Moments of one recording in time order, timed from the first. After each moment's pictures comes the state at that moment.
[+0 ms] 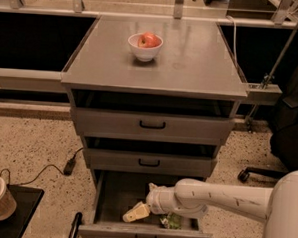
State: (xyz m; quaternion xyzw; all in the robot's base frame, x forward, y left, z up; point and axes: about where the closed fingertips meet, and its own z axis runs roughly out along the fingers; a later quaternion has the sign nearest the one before) arm 0.527 0.011 0.393 -0.40 0.82 0.28 0.30
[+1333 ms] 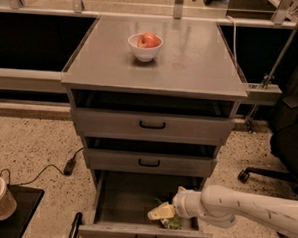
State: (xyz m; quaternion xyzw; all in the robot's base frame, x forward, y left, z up) arm 0.525 -0.098 0.399 -0.32 0.87 0.21 0.30
